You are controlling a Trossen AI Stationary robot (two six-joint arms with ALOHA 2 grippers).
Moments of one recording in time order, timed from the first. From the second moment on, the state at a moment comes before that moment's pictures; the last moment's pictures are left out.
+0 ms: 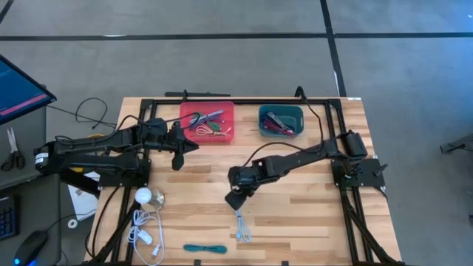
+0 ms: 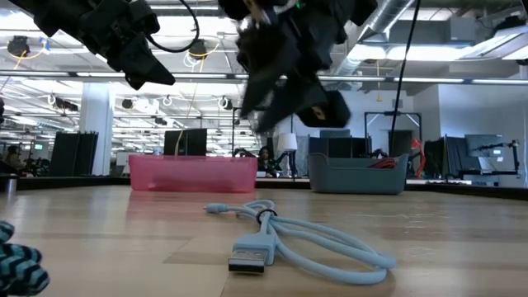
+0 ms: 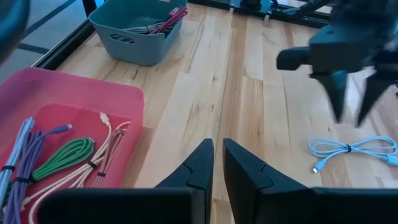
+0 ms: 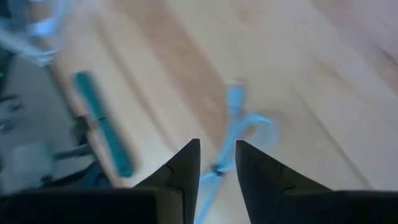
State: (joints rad) left arm 0.23 0.62 0.54 -0.27 0.11 -0.01; right arm 0.20 1.96 1.43 -0.44 -0.22 0.97
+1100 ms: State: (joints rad) left arm 0.23 0.63 0.54 -0.27 0.11 -0.01; right arm 0.28 2.14 1.44 -0.40 -0.28 1.07
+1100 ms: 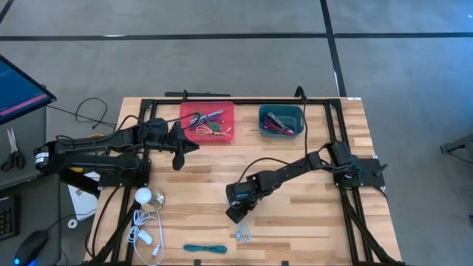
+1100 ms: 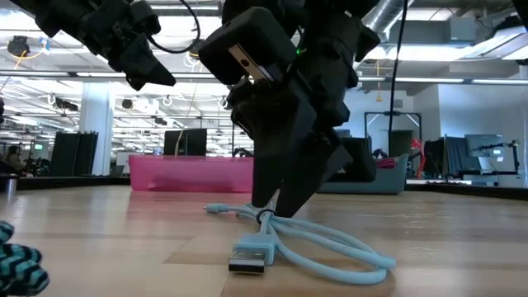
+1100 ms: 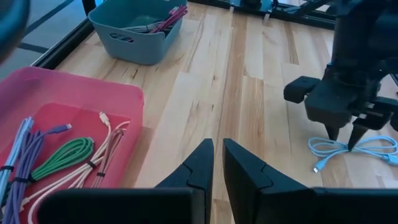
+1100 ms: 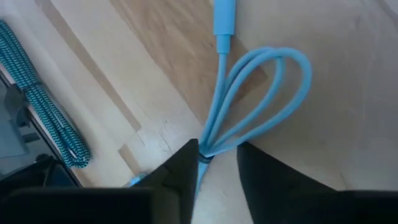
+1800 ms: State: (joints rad) left arm 0.23 0.64 0.54 -0.27 0.11 -0.01; right arm 0.21 2.00 1.43 -0.48 -0.08 0.83
